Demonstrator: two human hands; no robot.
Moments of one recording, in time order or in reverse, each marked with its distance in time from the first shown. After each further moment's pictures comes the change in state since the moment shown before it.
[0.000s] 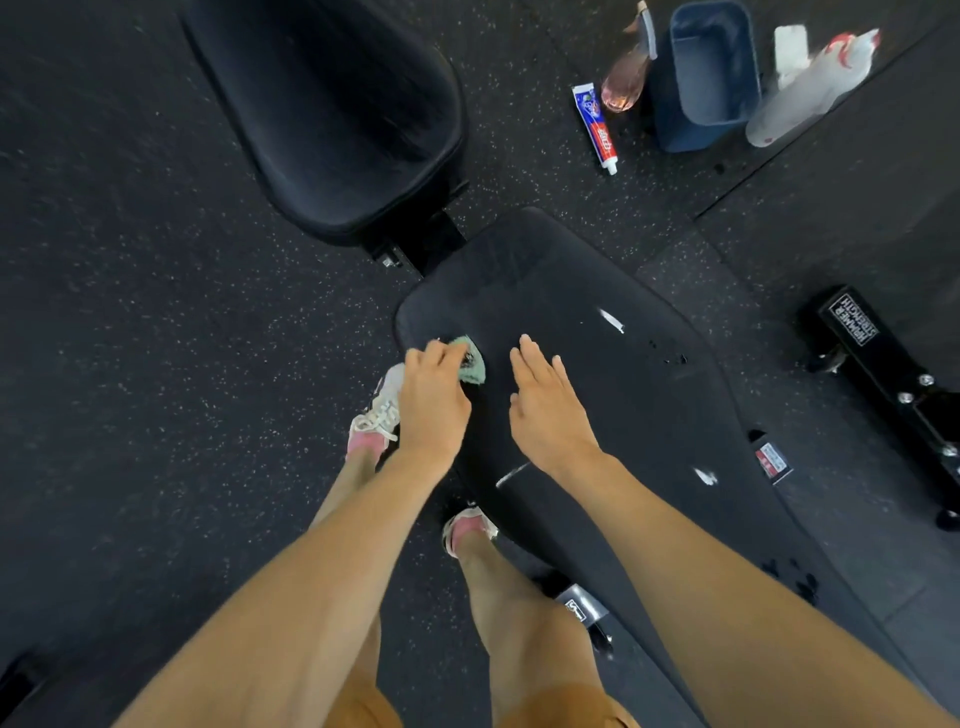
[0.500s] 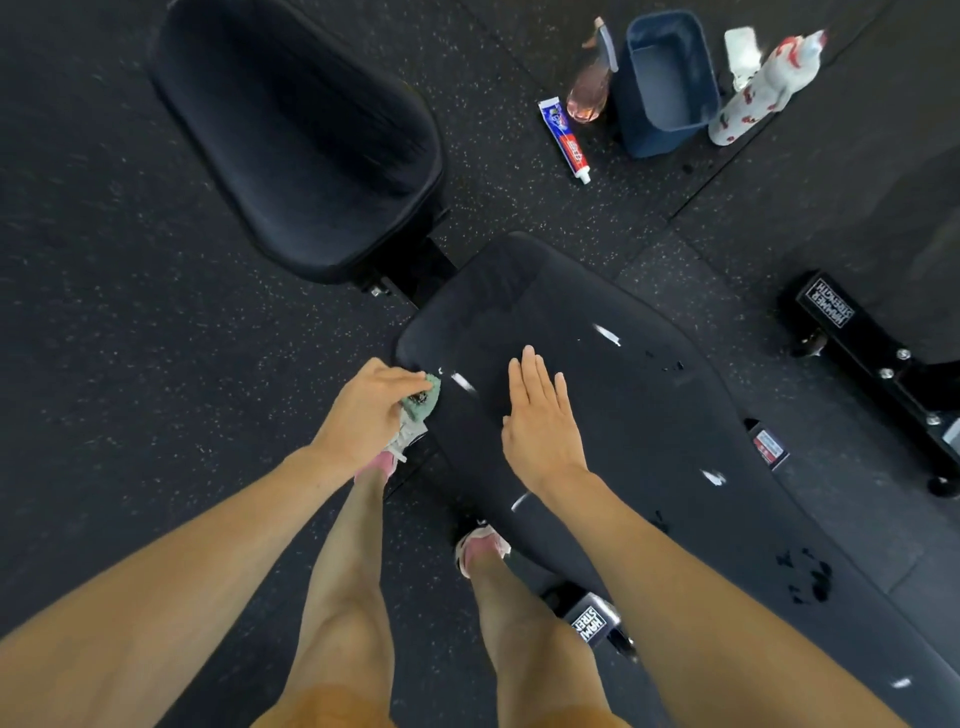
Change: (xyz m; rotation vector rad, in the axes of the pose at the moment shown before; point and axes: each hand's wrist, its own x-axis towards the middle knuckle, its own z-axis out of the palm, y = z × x) left_hand 0.044 -0.079 -0.057 -0.071 -0.282 0.369; right_hand 0.011 -0.023 0.010 -0.126 0.042 0.163
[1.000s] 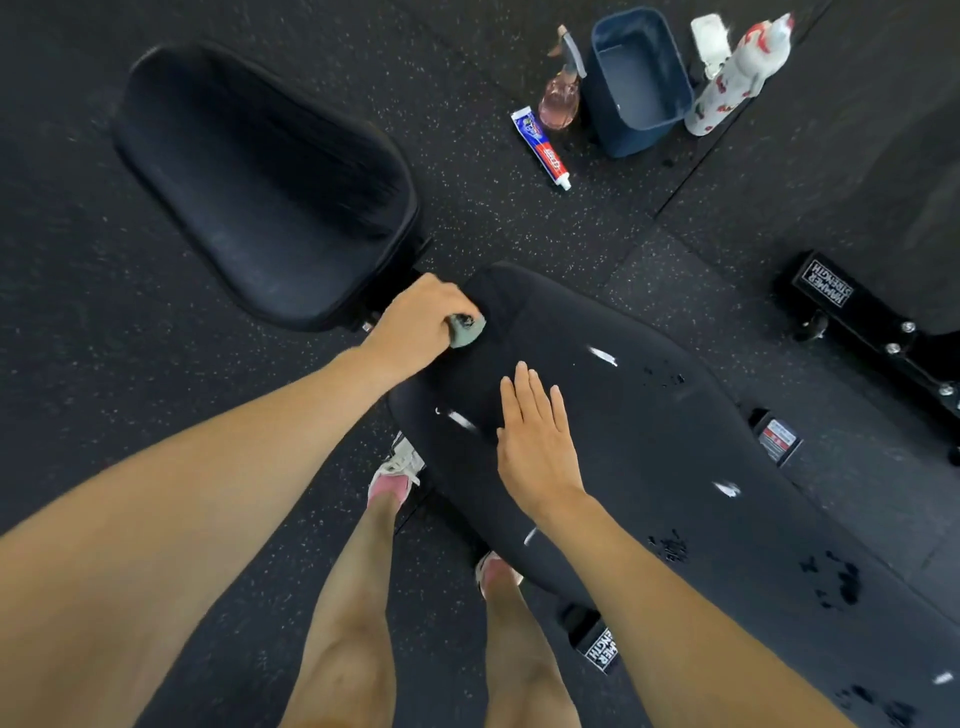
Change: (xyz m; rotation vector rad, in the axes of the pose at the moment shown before) left_hand 0.142 0.036 -0.032 0.044 -0.096 0.205; right_hand 0.013 -0.010 -0.013 0.104 0.068 0.049
